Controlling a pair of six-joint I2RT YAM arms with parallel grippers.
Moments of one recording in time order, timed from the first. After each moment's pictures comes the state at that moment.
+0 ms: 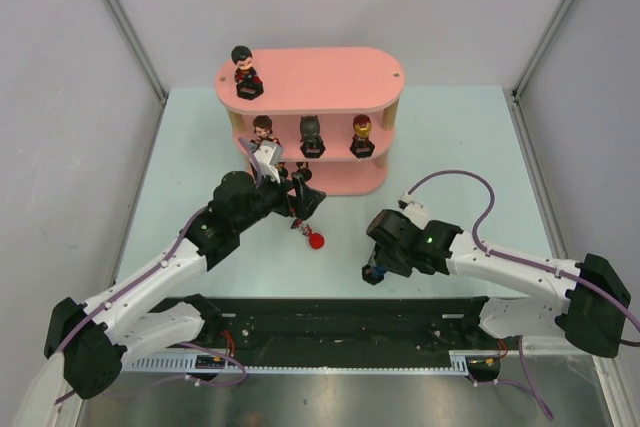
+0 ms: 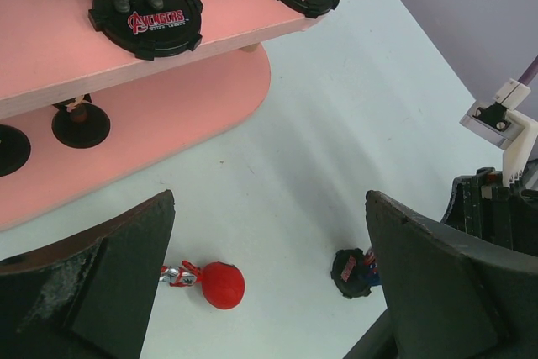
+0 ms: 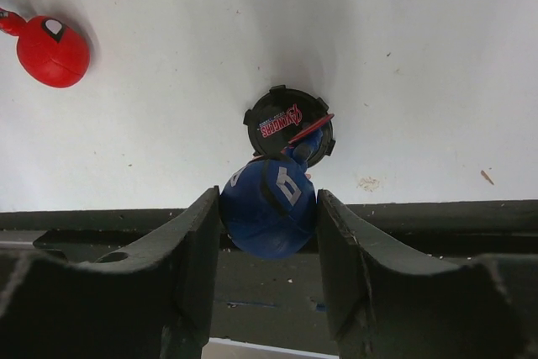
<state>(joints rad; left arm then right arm) -0.65 0.97 0.67 0.05 0.09 -0.40 1.02 1.18 0.80 -0.76 0.27 1.27</state>
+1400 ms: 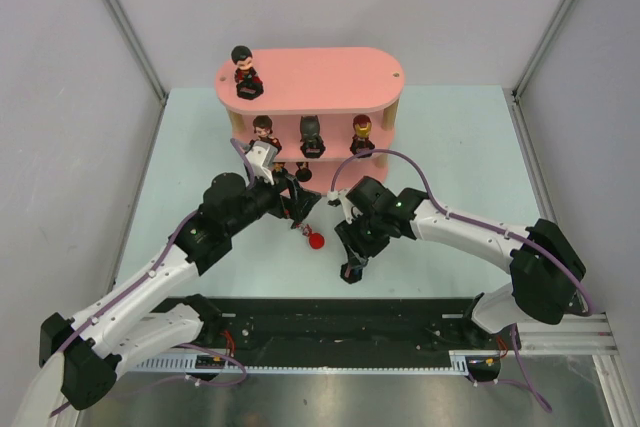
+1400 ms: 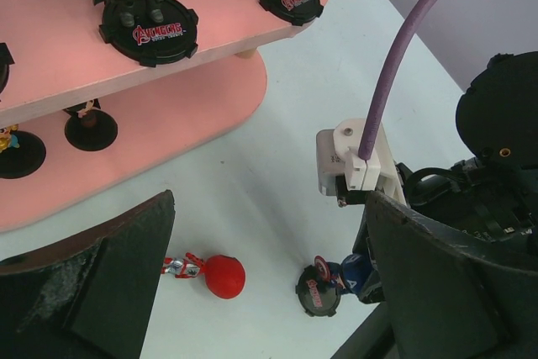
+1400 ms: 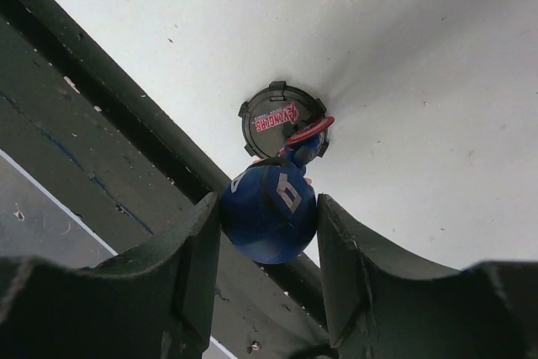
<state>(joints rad) -0.65 0.89 0.70 -0.03 0.09 -0.37 0.89 1.48 1.03 -0.68 -0.23 0.19</state>
